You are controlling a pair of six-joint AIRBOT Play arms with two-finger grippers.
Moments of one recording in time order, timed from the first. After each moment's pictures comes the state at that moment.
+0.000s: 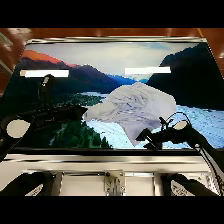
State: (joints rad) left arm -0.47 -0.82 0.80 1.05 -0.67 -1.55; right arm 0.00 -1.24 0.46 -0.78 1.05 1.50
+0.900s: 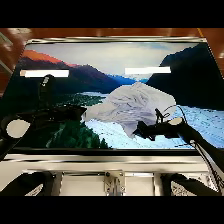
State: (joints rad) left arm -0.45 -0.82 0.81 1.08 -0.68 -1.55; right arm 0.07 -1.27 0.56 -0.58 0.94 1.32
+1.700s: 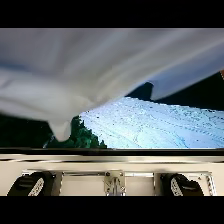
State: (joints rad) left arm 0.00 -0.54 1.81 1.12 -0.75 -1.43; right arm -0.17 -0.67 1.99 -1.09 1.18 1.43
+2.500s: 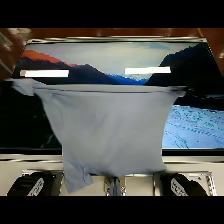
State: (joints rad) left arm 0.01 -0.60 1.07 1.36 -0.95 -1.43; right arm -0.17 -1.05 1.36 -1.24 1.37 1.55
